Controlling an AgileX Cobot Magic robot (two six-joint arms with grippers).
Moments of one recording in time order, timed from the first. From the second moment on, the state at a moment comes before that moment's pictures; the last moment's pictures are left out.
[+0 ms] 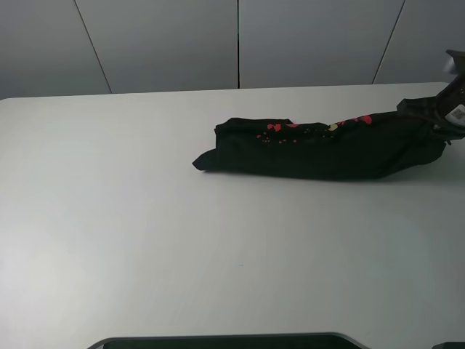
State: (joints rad) left arm -0.41 1.33 -1.26 0.42 0.55 0.09; right arm -0.19 1.76 -1.02 0.24 0.69 -0.21
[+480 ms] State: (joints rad) left arm -0.41 1.28 -1.26 0.42 0.55 0.09; right arm 0.06 1.62 -1.04 0.41 0.68 -0.29
